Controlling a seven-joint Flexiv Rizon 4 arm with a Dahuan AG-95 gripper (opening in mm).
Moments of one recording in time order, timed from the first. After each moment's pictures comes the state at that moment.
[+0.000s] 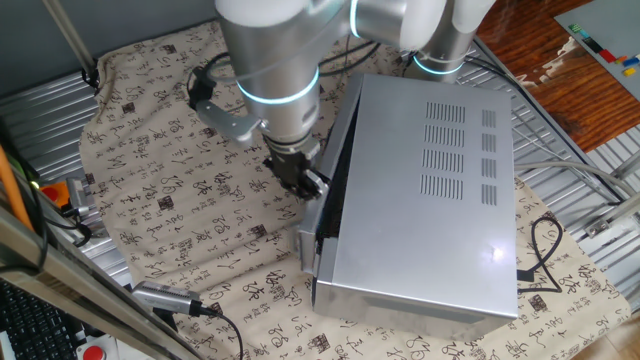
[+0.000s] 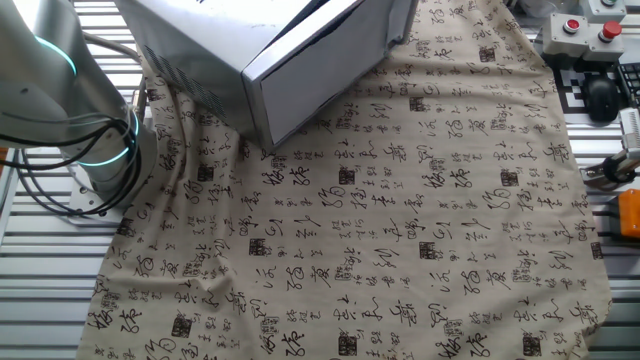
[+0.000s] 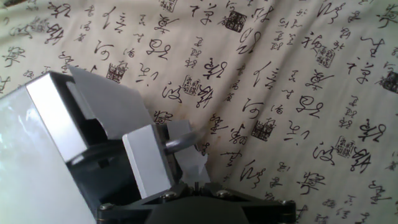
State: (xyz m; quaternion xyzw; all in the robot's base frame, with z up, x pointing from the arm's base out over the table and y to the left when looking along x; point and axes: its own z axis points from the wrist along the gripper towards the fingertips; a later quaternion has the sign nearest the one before) arm 0.484 0.231 0.244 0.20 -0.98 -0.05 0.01
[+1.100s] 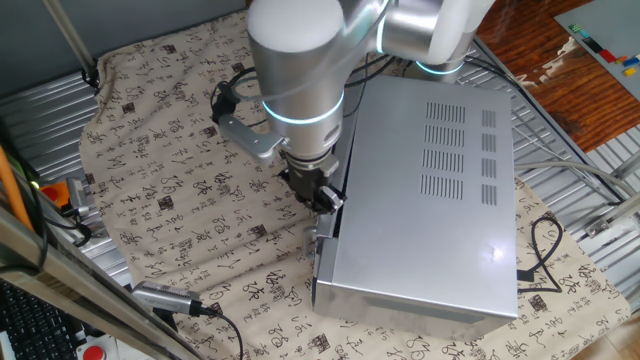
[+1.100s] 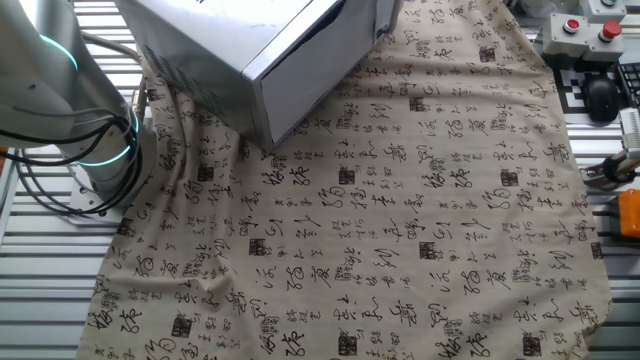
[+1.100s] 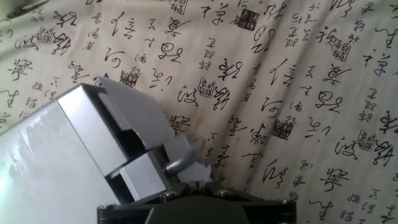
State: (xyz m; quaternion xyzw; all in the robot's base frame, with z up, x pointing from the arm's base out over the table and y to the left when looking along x) arm 0.469 0.256 0.239 0.18 -0.98 -0.05 0.00
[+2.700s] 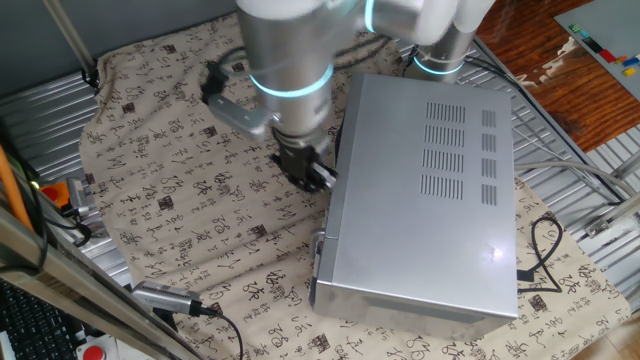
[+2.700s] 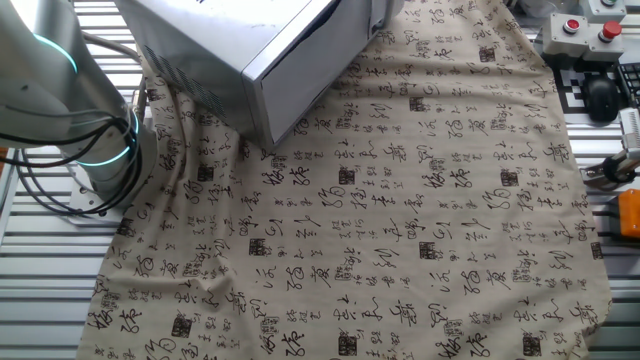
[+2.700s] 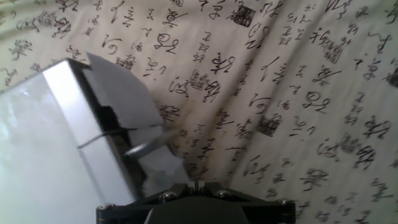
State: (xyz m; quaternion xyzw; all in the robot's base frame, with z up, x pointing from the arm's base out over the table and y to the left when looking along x) arm 0.476 0.205 0.247 0.24 -0.97 -0.05 0.00
